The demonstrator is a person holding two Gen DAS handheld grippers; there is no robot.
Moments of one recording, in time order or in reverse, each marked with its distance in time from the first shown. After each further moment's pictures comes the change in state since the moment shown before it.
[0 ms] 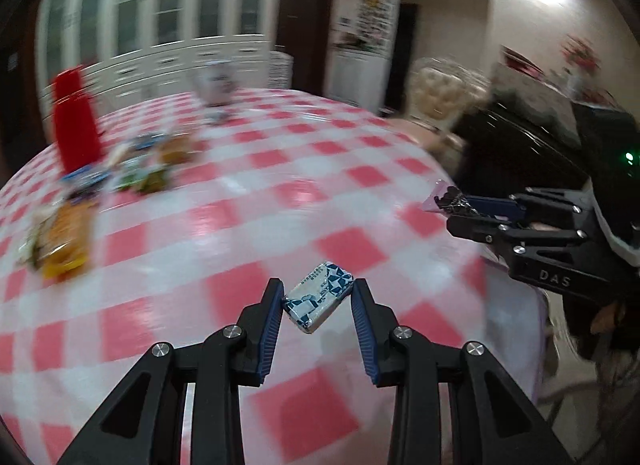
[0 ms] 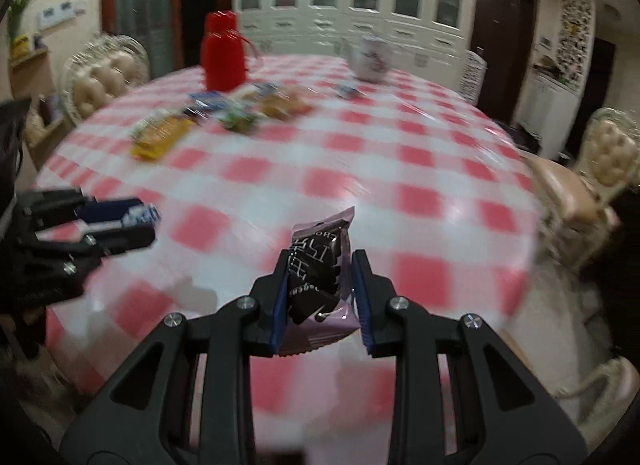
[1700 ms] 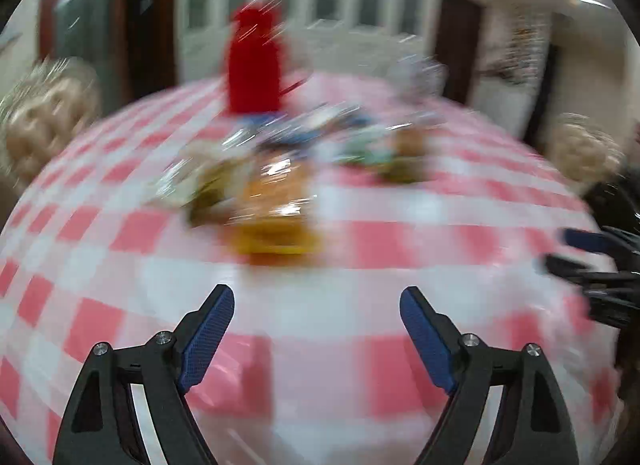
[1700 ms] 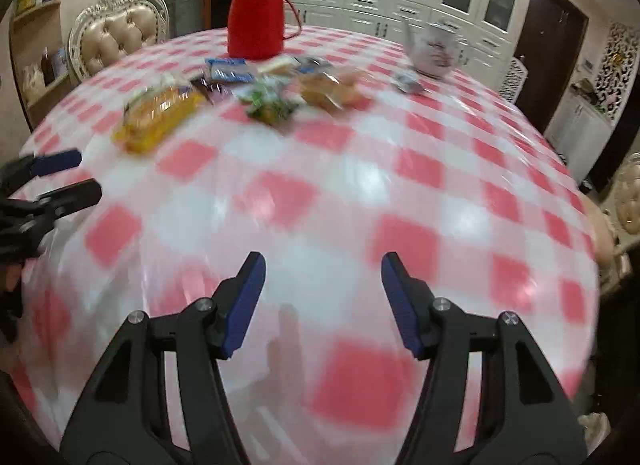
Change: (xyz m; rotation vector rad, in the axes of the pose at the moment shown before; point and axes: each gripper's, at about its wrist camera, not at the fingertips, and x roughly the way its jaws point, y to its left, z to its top) left arm 0.009 0.225 -0.027 -0.406 0.028 0.442; right arm 0.123 0.094 0.098 -0.138 0.040 0.130
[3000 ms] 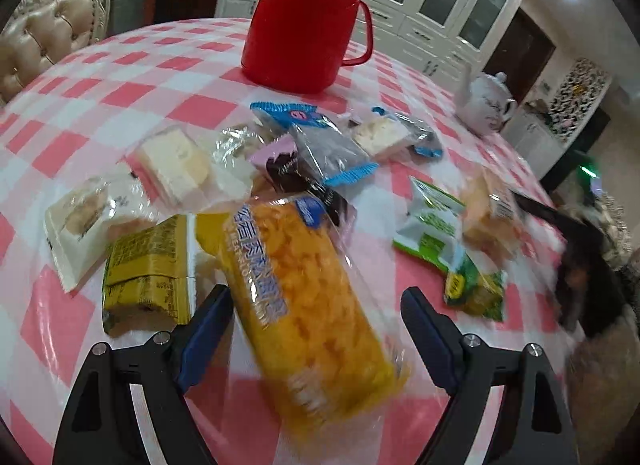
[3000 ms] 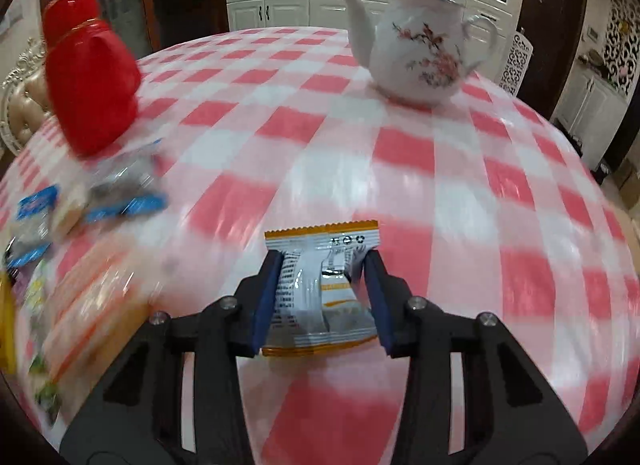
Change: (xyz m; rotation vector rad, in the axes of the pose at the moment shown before) left arm 0.116 0.008 0.103 -0.242 0.118 -0.046; right arm 0.226 -0.159 0.170 0.104 0.041 0.013
